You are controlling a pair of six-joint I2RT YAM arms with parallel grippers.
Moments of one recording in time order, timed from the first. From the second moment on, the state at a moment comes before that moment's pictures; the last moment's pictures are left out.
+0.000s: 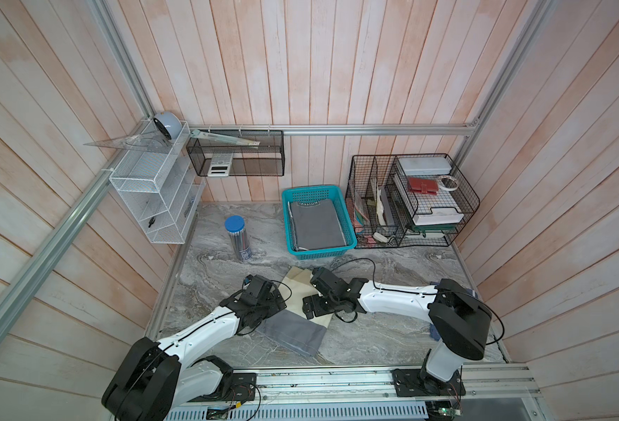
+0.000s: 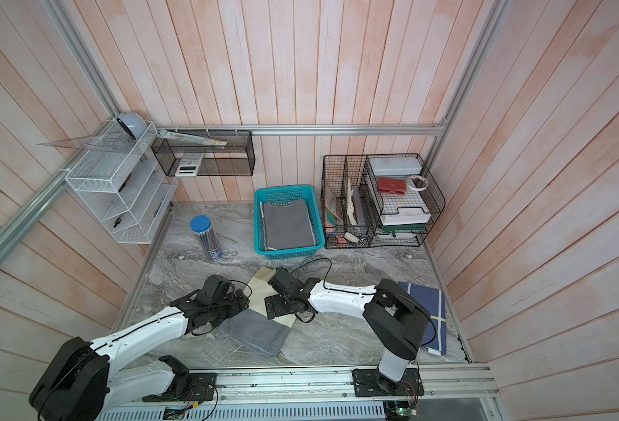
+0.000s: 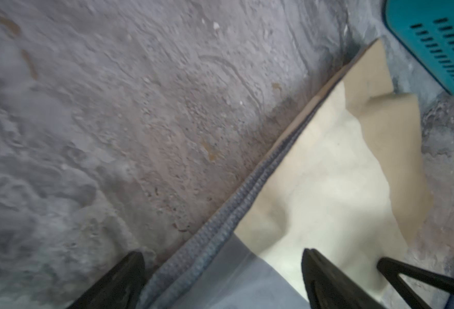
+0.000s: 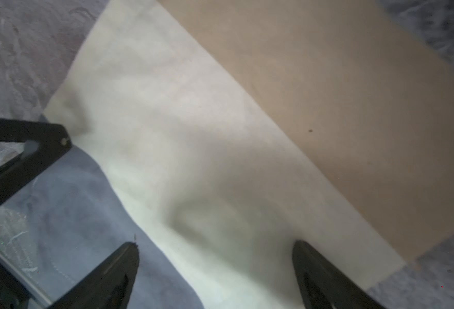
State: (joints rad) left arm -0.56 1.19 0.49 -0.34 0.01 -0.96; right arm 0.98 1.70 0.98 -0.37 -0.02 0.67
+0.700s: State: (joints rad) left arm -0.78 1.25 0.55 -0.29 -0.06 -1.07; right arm 0.72 1.43 0.82 -0.41 -0.01 0.63
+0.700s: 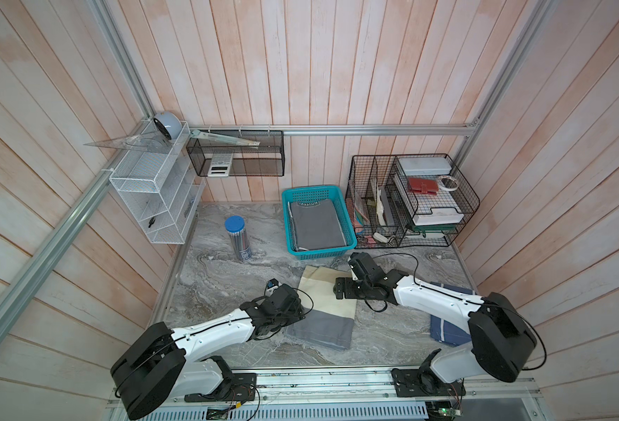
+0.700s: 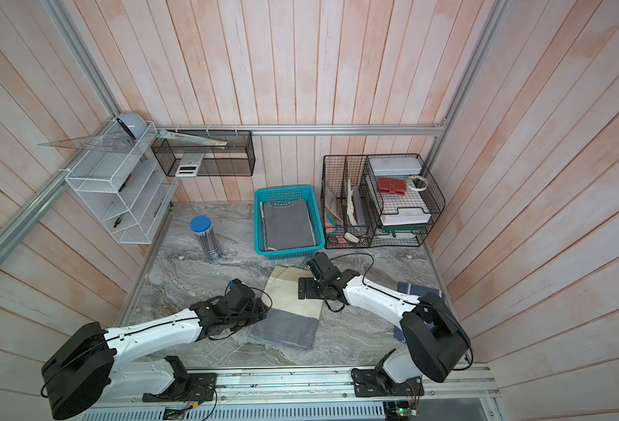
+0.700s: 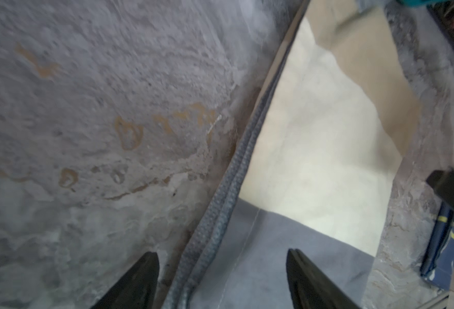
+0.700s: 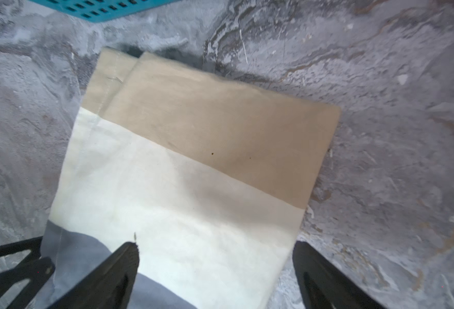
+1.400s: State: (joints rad) left arm -0.69 1.60 0.78 -0.19 0.02 -0.91; right arm 0.72 1.35 0.56 -0.22 -0.08 0.81
